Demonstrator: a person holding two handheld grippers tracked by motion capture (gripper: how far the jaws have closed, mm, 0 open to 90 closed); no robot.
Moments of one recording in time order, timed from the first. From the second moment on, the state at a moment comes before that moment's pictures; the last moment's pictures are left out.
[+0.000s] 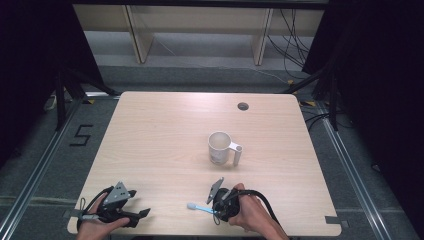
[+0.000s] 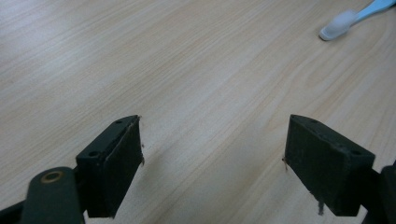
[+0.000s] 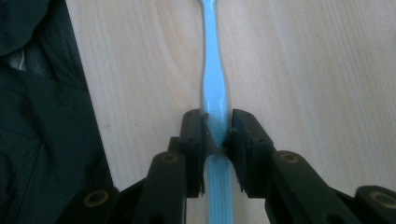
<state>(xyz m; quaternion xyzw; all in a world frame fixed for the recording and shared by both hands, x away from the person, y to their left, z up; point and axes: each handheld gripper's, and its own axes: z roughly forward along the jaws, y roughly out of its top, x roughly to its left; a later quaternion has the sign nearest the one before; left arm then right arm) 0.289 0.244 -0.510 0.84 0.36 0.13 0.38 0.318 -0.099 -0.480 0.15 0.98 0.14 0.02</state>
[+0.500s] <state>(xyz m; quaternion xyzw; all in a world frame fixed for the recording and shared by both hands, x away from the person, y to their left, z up) 0.289 0.243 -0.510 0.84 0.36 0.13 0.39 0.325 -0.081 -0.477 0.12 0.99 0.05 0.02</state>
